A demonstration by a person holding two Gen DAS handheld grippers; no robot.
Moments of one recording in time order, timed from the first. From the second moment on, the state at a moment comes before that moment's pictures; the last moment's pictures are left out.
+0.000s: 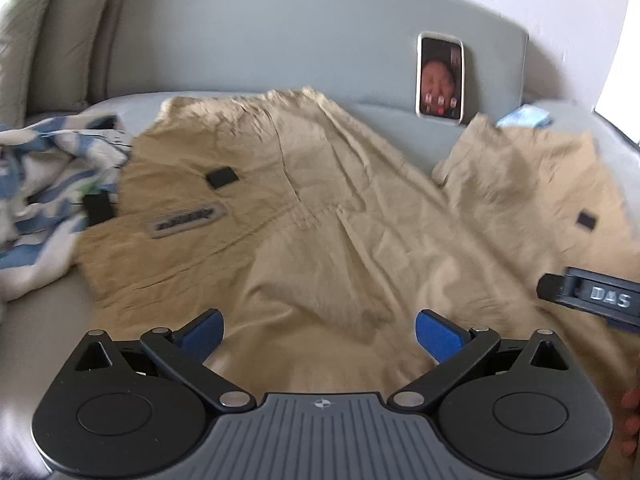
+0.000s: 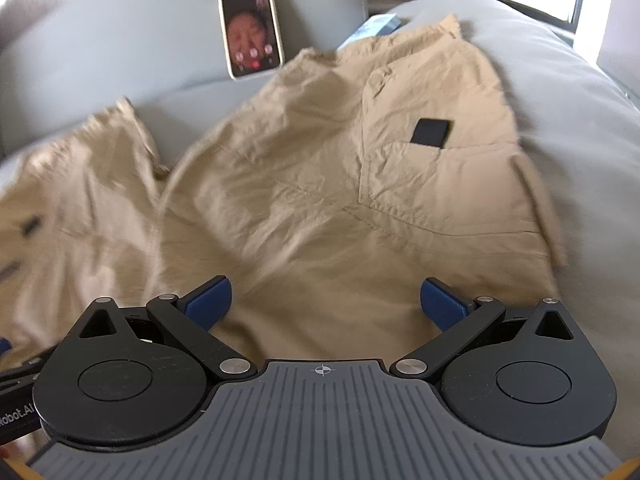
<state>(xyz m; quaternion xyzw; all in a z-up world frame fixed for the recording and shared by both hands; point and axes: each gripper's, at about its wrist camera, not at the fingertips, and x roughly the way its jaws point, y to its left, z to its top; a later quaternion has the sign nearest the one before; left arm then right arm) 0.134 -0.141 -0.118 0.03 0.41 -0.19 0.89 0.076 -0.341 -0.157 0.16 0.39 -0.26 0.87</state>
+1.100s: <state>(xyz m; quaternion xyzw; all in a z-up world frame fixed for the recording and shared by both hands) 0.005 -0.077 -0.095 0.05 0.47 -0.16 0.86 -0.058 -0.391 -0.140 0.38 0.40 -0.25 0.79</state>
